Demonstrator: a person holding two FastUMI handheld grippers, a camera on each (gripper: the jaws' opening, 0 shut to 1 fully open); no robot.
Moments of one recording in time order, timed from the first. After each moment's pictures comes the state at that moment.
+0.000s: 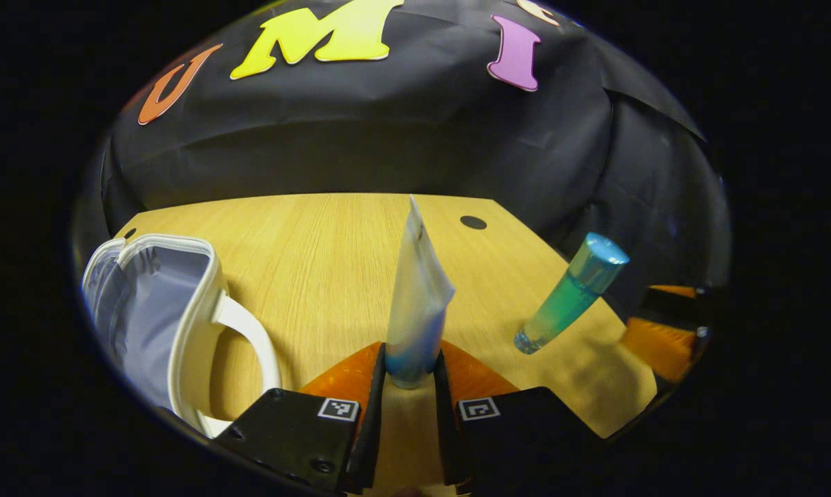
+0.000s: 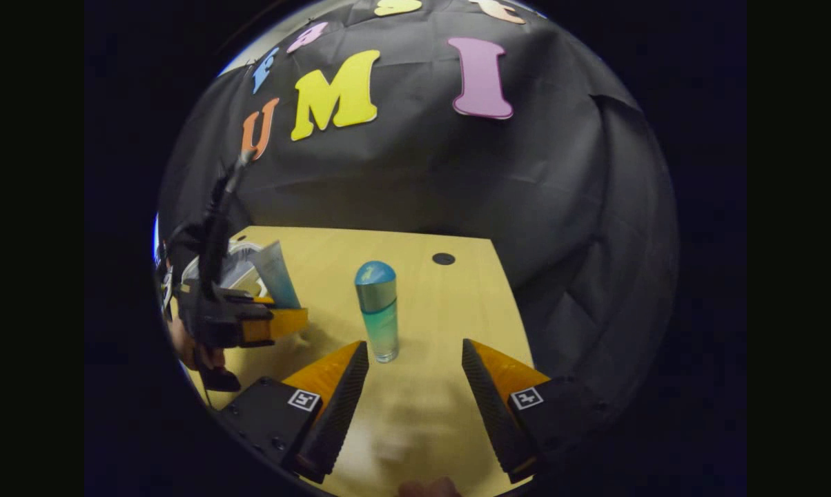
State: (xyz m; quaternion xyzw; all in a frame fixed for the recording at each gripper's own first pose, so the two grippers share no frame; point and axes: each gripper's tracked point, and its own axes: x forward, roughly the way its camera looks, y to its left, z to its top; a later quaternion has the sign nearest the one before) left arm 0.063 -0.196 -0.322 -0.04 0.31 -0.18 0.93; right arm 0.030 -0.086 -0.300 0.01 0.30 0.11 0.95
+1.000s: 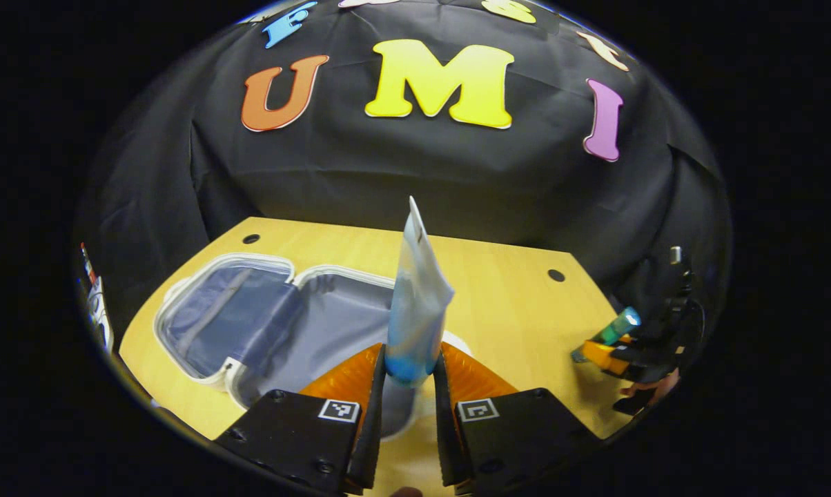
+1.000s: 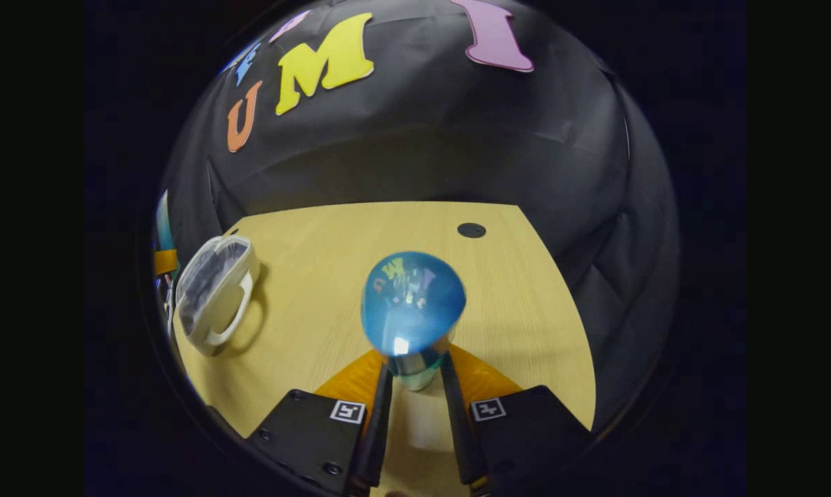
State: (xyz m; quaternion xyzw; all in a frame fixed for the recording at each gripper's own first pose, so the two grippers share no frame) left arm 0.021 0.019 -0.227 -0.05 0.30 0.01 0.95; right arm 0.068 -0.043 -0.338 0.02 0.37 0.11 0.92
